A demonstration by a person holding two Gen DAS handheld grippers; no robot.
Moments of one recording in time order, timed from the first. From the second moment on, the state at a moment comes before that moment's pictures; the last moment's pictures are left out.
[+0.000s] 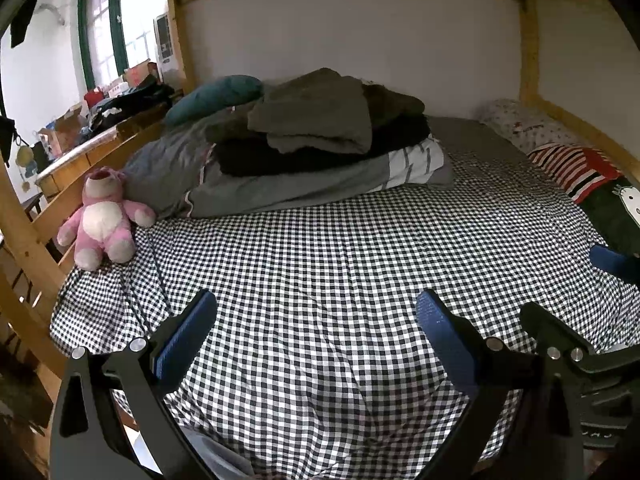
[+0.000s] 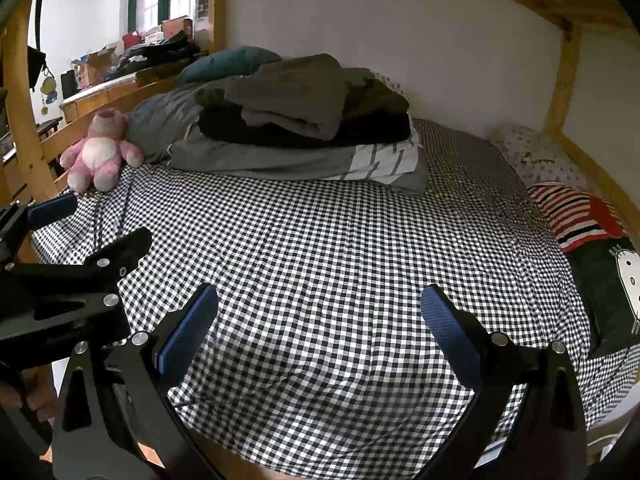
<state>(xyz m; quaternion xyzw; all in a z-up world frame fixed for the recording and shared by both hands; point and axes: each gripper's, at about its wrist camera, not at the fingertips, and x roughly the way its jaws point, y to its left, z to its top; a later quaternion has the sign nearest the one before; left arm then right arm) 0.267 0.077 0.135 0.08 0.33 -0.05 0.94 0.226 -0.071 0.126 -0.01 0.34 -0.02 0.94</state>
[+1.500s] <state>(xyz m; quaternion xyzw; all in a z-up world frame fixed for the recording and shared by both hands) 0.264 0.075 0.133 0.09 0.33 -0.04 0.94 0.224 -0.070 0.119 0.00 0.35 -0.02 0.94</state>
